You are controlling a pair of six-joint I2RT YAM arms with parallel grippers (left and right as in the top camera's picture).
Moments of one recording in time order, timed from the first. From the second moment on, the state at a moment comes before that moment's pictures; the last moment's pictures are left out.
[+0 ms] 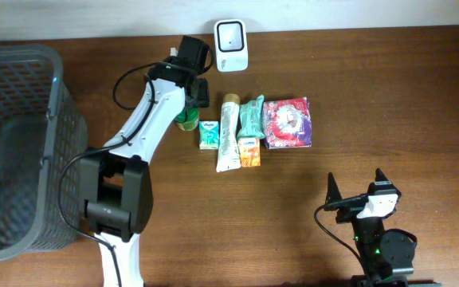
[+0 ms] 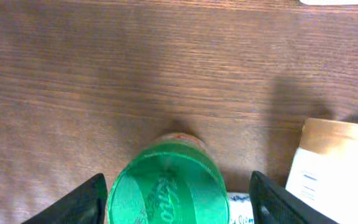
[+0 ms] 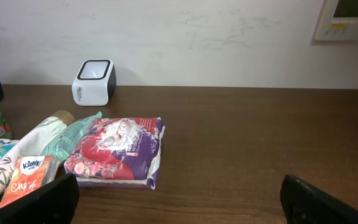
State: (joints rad) left arm -0.33 2.14 1.82 -0.85 -0.23 -0.36; right arm 0.01 0.02 0.01 -0.08 -0.03 0.01
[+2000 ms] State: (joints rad) left arm -0.34 1.71 1.81 -1.43 -0.17 -0.39; right arm 0.01 0.02 0.01 -0.04 -0.51 0.34
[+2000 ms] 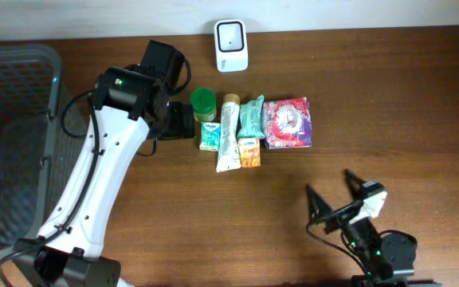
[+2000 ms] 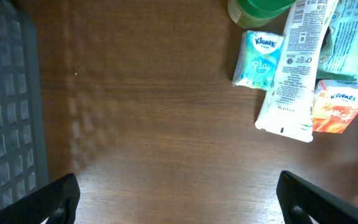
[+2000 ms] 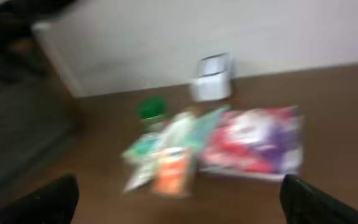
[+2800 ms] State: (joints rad) left arm -0.34 1.71 1.80 -1.43 -0.17 -0.39; right arm -0.03 1.58 1.72 -1.09 -0.24 -0.02
